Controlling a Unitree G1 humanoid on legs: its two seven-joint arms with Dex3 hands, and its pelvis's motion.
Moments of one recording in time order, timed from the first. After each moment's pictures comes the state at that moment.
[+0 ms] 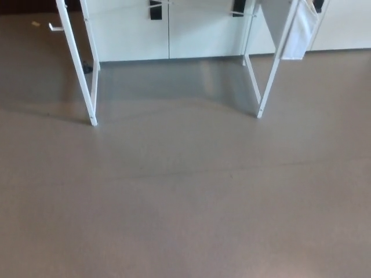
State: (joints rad) left_arm 0.14 0.48 0.32 1.14 -0.16 -0.26 -0.41; right_arm 0.28 -0.32 -0.32 0.82 0.20 -0.08 0.27
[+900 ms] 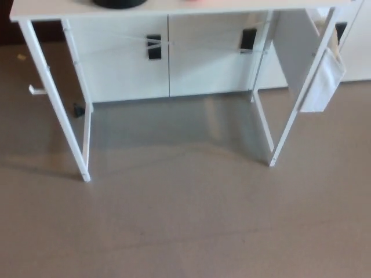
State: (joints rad) left_arm 0.18 0.45 0.26 1.14 -0.12 -0.35 -0.32; right_arm 0.31 -0.33 -0.30 0.88 0.20 -0.15 0.30
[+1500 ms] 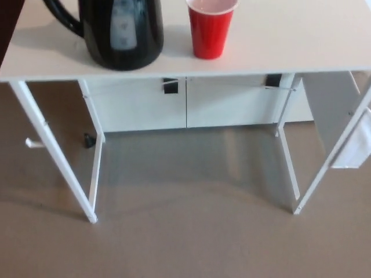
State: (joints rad) left_arm 0.25 0.36 0.20 1.07 -0.10 -0.37 -0.26; right_arm 0.32 -0.32 -0.20 0.86 0.14 -0.18 0.26
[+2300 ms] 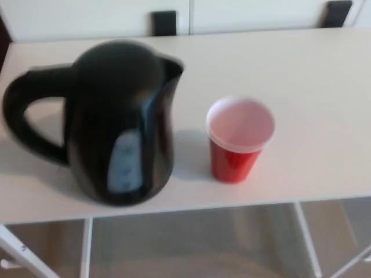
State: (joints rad) left_arm 0.23 0.36 0.18 1.07 -0.08 -0.41 -0.22; right_arm 0.34 -0.29 -0.18 0.84 0.12 -0.19 0.25
